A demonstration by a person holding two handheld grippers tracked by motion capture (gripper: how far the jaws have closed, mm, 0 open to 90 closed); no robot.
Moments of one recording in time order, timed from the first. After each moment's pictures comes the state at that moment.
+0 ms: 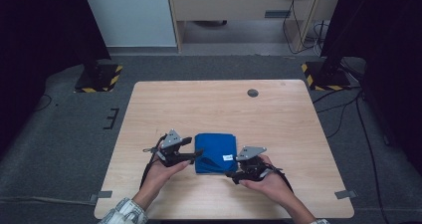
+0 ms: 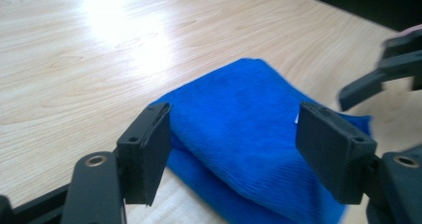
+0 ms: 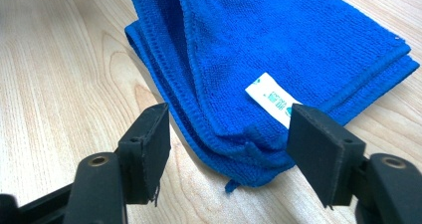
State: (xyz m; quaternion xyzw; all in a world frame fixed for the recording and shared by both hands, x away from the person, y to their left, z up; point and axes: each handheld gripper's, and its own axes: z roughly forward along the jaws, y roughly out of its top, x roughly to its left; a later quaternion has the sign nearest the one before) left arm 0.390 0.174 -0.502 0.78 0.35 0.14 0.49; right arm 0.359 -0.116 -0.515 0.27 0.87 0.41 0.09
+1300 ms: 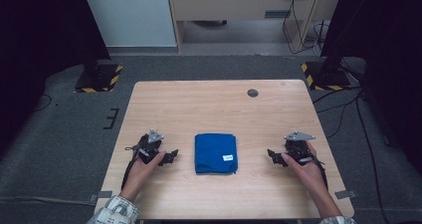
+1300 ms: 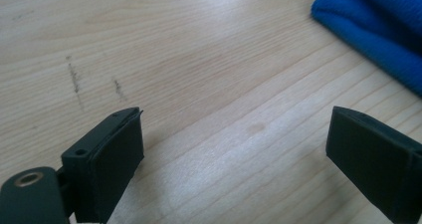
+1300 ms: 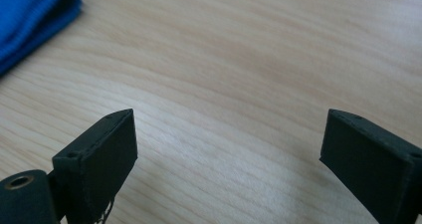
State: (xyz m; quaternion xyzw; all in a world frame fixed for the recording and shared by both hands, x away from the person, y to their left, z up) left arm 0.409 0.246 -0.534 0.80 0.45 0.19 0.35; right arm 0.407 -0.251 -0.531 0.47 0.78 0.36 0.20
